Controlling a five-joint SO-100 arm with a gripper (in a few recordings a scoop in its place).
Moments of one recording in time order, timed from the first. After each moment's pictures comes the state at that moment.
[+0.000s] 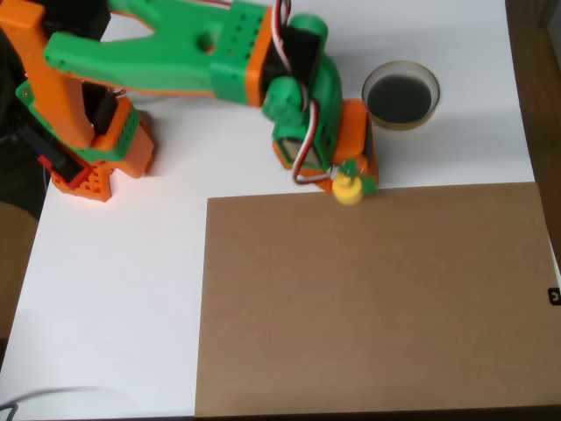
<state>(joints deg) -33.8 80.4 82.3 77.9 -10.2</state>
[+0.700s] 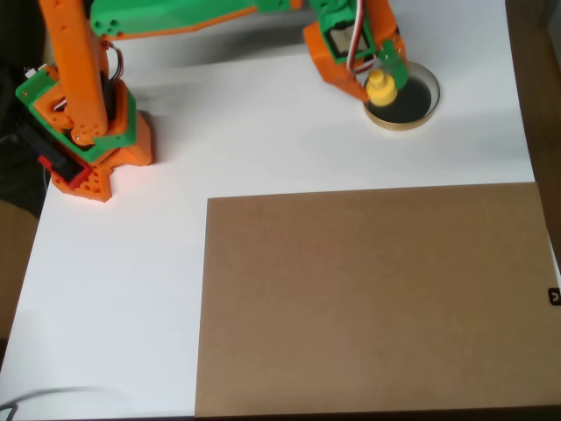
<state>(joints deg) -54.4 73.7 72.0 75.7 -8.1</state>
